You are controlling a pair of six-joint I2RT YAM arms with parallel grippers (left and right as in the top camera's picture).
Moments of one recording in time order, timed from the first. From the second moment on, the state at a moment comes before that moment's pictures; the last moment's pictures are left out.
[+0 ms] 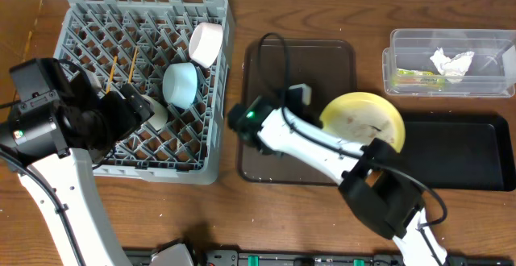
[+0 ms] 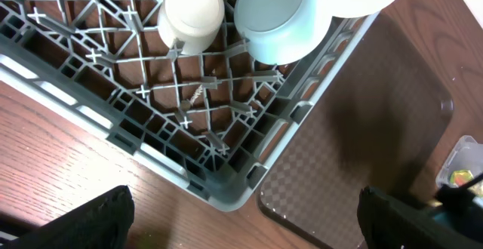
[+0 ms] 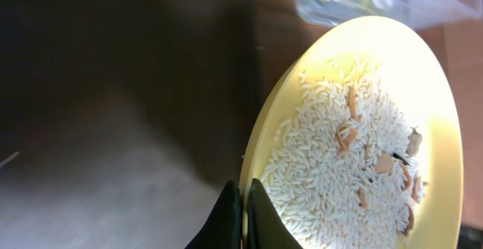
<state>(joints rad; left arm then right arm) 0.44 1.29 1.55 -1.43 0.28 -0.27 0.91 2.18 1.73 -1.43 0.77 1.08</state>
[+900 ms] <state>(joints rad) 0.44 1.29 1.55 -1.43 0.28 -0.27 -0.03 1.79 1.72 -1.28 0.34 0.80</state>
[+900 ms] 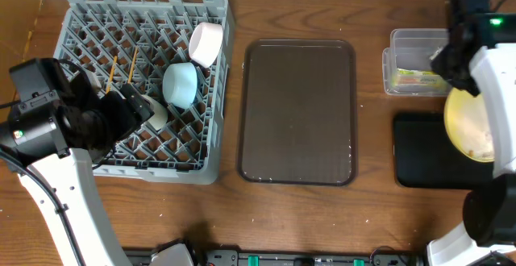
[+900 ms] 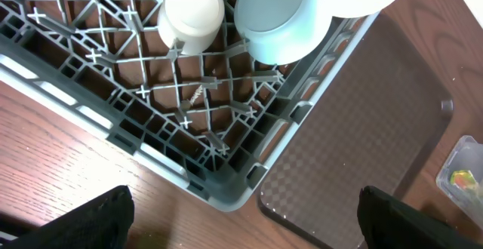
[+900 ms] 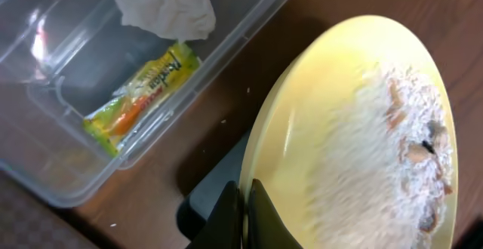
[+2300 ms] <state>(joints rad) 0.44 1.29 1.55 -1.43 0.28 -0.27 -0.24 1.60 1.49 -1.14 -0.33 0.54</state>
